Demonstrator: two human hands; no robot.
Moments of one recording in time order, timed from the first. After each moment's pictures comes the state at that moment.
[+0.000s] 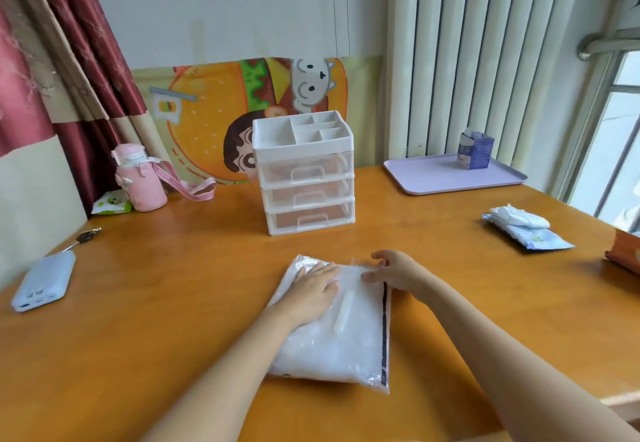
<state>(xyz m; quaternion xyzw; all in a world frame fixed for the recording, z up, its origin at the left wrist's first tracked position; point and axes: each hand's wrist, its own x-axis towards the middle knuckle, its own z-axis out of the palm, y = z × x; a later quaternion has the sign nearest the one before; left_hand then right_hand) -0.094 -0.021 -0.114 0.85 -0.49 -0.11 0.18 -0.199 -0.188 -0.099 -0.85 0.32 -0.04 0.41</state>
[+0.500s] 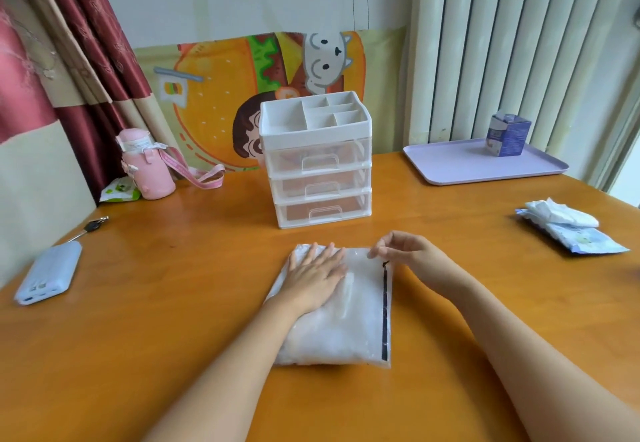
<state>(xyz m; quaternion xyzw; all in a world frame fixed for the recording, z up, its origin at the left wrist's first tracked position) -0.053 -0.036 -0.126 0.89 -0.44 -0.11 0.10 -0.194 -0.203 -0.092 -0.78 0.09 -0.13 0.60</state>
